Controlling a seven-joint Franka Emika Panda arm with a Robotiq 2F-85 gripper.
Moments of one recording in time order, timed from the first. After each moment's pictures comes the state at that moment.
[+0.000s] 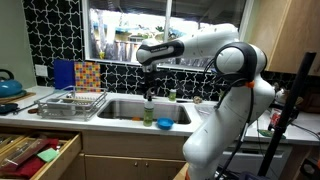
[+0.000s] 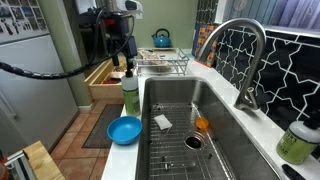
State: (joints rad) arm -0.08 -0.41 -0.09 -2.20 -0.16 1.78 -0.04
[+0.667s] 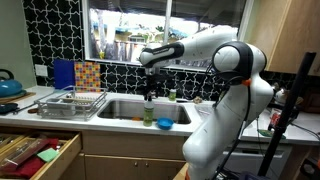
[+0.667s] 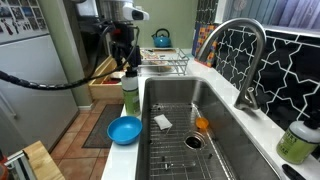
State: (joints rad) arm -0.09 -0.40 -0.14 -2.23 -0.10 1.85 -0.06
